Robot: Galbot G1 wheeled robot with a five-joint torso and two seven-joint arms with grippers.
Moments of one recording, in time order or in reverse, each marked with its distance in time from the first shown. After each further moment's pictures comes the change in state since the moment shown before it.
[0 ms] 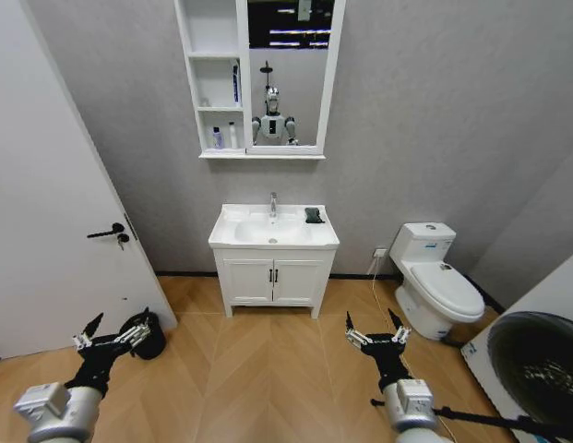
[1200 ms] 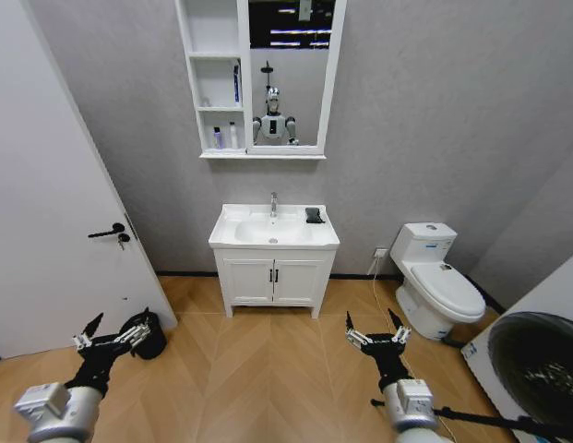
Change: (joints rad) left arm 0.000 0.000 0.000 0.000 0.000 0.000 0.000; right arm 0.000 0.000 0.000 0.000 0.000 0.000 0.000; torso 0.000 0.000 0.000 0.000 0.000
